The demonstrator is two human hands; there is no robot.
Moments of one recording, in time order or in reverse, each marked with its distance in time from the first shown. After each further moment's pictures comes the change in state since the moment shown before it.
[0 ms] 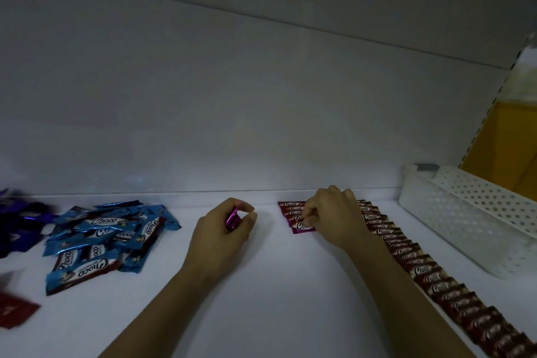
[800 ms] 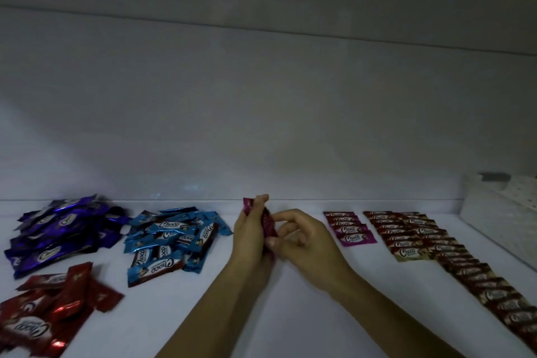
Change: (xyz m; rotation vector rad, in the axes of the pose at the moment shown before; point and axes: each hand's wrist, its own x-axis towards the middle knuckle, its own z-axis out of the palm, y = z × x) left_hand 0.011 0.008 -0.007 -1.002 0.201 -0.488; right_hand -0.025 -0.116 0.014 1.255 -0.124 0.016
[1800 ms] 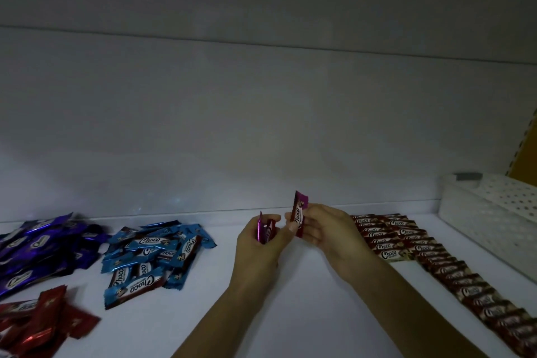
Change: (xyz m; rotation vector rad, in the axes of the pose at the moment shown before) left_hand -0.016 -0.018 0.009 0.470 -0.145 0.219; right_hand 0.013 -0.014 -0.049 0.477 0.231 0.274
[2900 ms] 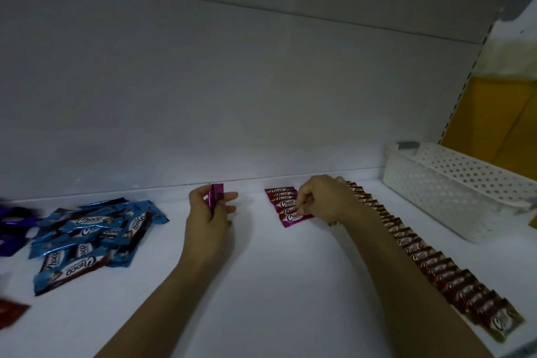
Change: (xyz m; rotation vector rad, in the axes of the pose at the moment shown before) left_hand 0.000 -0.009 -0.003 0.199 0.039 0.096; right_hand 0.021 -0.016 -0.086 -1.522 -0.035 -0.248
